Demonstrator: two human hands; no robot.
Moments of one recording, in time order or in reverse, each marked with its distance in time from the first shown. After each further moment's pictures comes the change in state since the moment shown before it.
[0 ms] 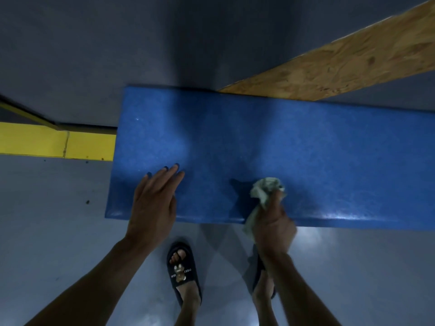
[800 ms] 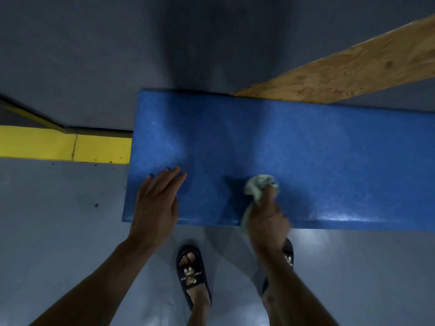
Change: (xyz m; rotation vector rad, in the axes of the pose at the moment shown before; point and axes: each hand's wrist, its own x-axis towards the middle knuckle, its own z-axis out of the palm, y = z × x) left_hand -0.001 -0.036 -0.014 -0.050 -0.005 -0.009; right_hand -0.017 -0.051 0.026 -0.056 0.041 -0.147
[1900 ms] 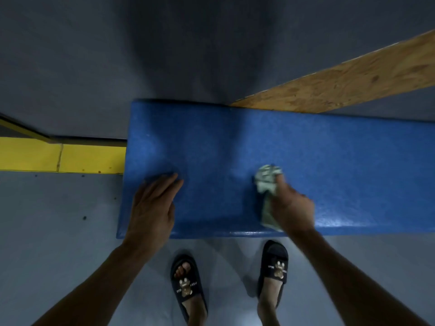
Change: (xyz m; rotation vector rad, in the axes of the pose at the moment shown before) left_hand 0.019 -0.015 0.001 0.019 0.006 0.055; right_hand 0.075 0.027 -0.041 -0.347 -0.031 -0.285
